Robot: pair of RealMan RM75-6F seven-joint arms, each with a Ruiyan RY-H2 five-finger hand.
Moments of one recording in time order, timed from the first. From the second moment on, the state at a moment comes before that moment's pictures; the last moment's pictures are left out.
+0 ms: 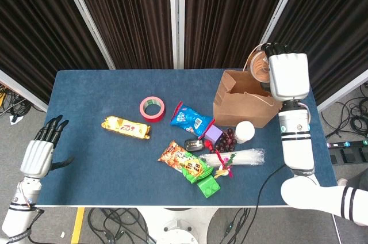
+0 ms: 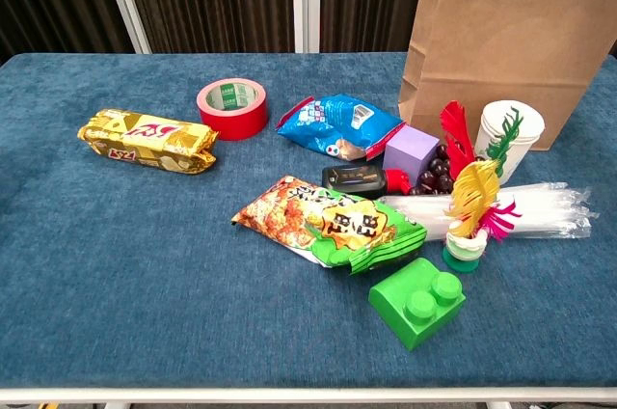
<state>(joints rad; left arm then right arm) -0.22 -1.37 -0.06 -1.28 1.56 1.50 -0.16 0.90 -1.10 0.44 -1.91 -0.67 1.37 -0.91</state>
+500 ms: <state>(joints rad) -0.22 -1.37 -0.06 -1.27 1.55 1.48 -0.18 0.97 -1.24 0.37 -1.74 -0.61 1.33 -0.96</state>
